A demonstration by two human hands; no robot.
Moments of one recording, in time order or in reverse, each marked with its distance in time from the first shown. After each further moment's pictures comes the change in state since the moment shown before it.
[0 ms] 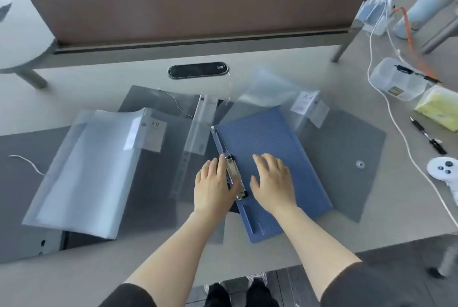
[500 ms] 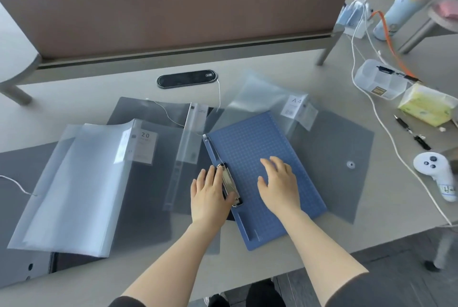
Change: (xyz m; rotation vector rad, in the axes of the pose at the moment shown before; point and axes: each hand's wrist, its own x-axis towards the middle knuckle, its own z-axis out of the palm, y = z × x) left_hand -0.001 0.003 0.004 -0.024 -0.119 -0.021; right_hand 0.001 0.022 -0.008 0.138 0.014 0.167
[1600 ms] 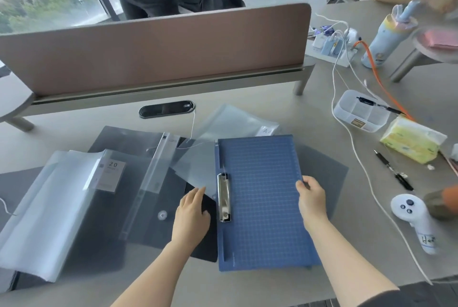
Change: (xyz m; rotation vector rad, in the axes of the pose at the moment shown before) left_hand 0.024 0.087 0.003 -0.213 0.014 -0.163; right_hand 0.064 0.158 -0.088 1.007 0.087 0.484
